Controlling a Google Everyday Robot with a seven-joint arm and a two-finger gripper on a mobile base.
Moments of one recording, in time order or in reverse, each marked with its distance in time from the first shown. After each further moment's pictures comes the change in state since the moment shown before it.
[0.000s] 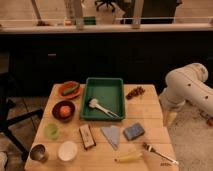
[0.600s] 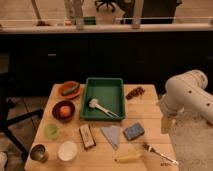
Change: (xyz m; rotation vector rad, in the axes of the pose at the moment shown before) arm -0.017 0.037 0.011 -0.033 -0.049 0.001
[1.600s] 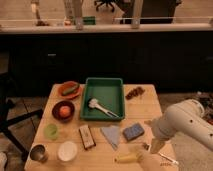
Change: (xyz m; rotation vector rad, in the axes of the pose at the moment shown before) arm -0.048 0.069 0.052 0.005 -0.194 -0.074
